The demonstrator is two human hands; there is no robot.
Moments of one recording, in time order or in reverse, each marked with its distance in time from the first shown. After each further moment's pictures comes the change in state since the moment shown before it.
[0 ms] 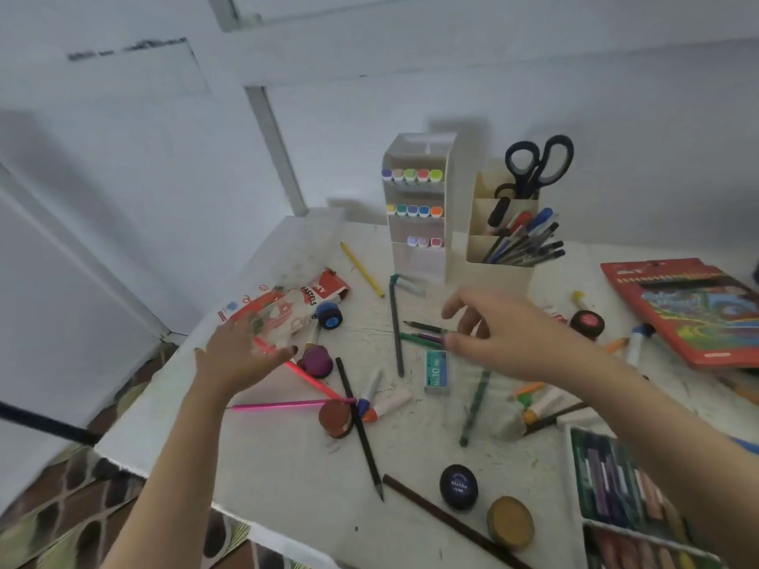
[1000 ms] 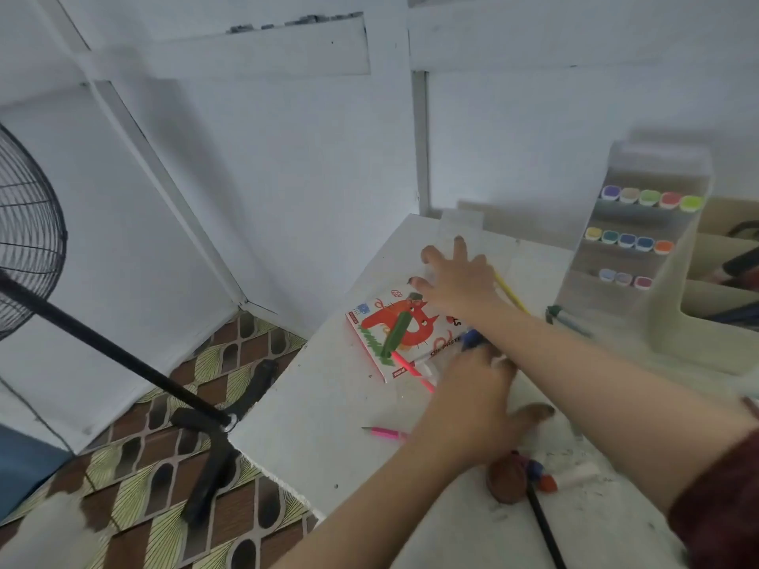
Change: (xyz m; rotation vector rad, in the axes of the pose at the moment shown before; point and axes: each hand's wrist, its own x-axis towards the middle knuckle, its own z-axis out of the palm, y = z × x) left_hand -0.018 0.044 0.027 -0.111 -0.041 0.573; right_hand 0.255 -0.108 0.135 -0.453 0.112 0.029
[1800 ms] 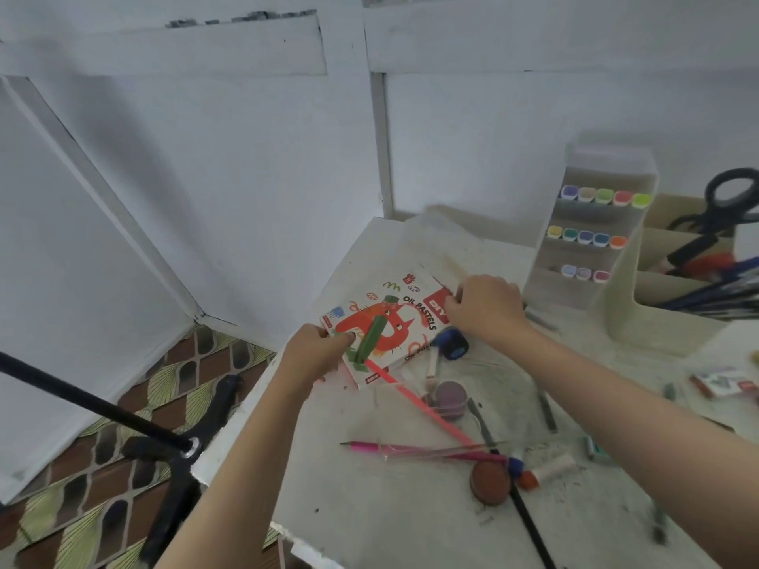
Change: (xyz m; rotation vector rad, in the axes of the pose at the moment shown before) left_hand 0.015 -0.130 -0.066 -0.472 0.081 -0.825; right_hand -0.039 0.043 -0.007 -0.029 0.072 0.239
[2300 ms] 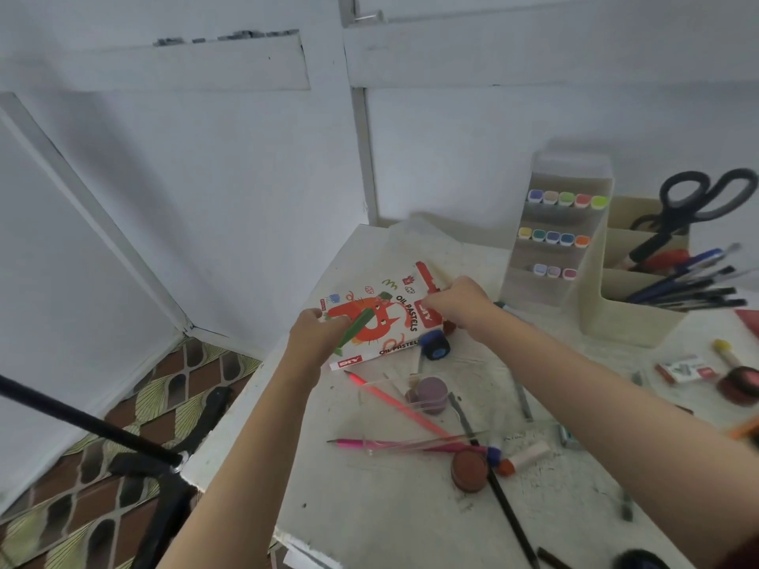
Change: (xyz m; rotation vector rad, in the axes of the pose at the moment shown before) left_hand -0.010 0.031 0.013 -0.263 0.017 -0.040; right_hand -0.010 -0.009 -0.021 0.778 -0.273 0.314
